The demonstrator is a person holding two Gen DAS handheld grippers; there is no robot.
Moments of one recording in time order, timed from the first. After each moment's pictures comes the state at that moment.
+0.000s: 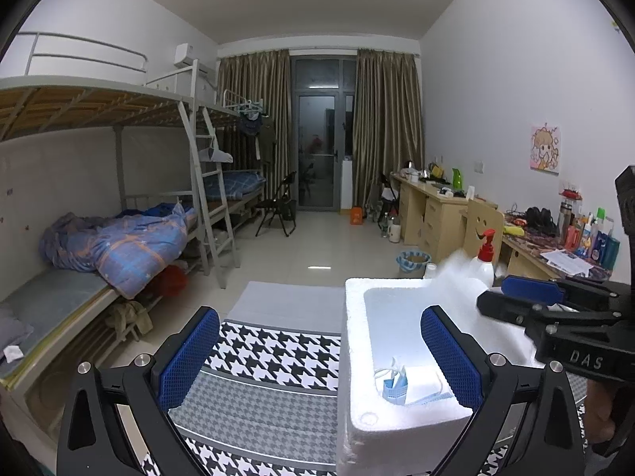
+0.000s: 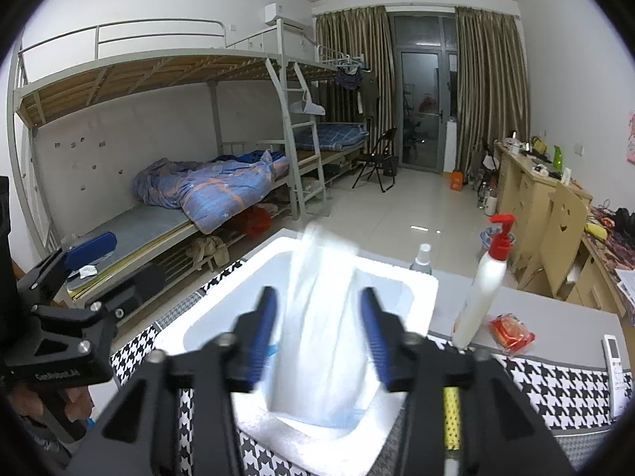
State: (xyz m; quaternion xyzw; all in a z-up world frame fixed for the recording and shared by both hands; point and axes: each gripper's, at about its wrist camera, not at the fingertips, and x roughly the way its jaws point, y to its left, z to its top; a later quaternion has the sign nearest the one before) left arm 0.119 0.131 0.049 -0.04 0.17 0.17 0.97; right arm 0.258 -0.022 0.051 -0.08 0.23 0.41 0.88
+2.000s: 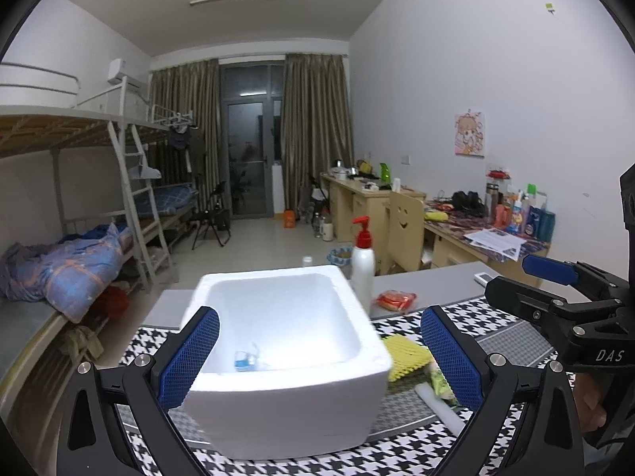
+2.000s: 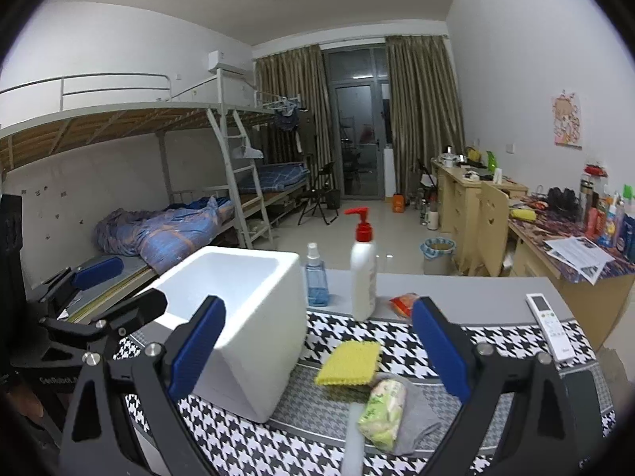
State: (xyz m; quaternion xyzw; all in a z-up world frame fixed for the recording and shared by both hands) left arm 0.115 0.023 0.051 0.00 0.16 0.05 0.99; right arm 0.224 -0.163 0.050 -0.01 0.17 0.32 0.93
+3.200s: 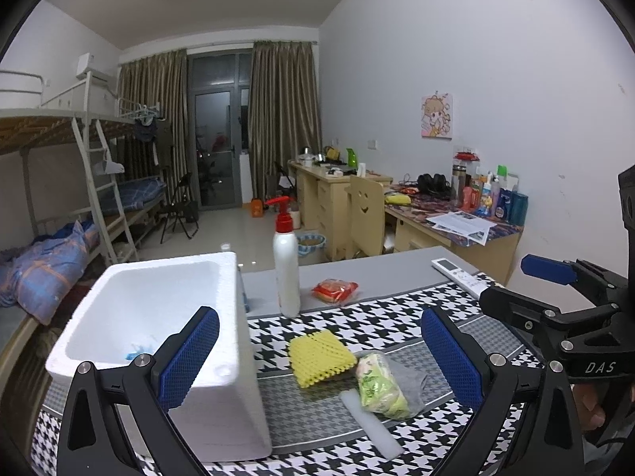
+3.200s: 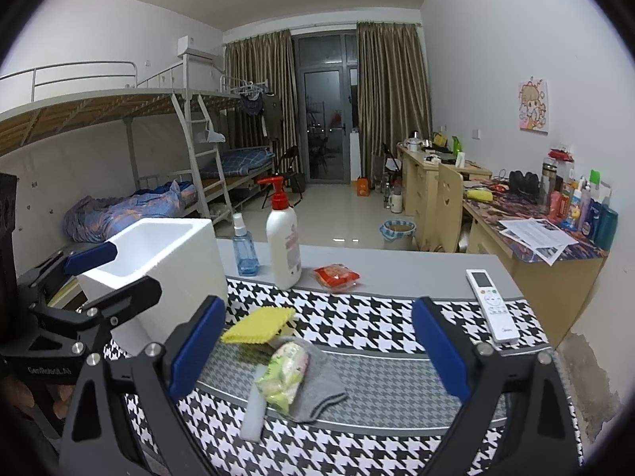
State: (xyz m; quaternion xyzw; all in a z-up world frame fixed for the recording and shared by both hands) left arm 0.150 -0.049 0.033 0.00 0.19 0.00 0.98; right arm 0.249 -0.244 0.025 -0.03 0.20 0.26 0.94
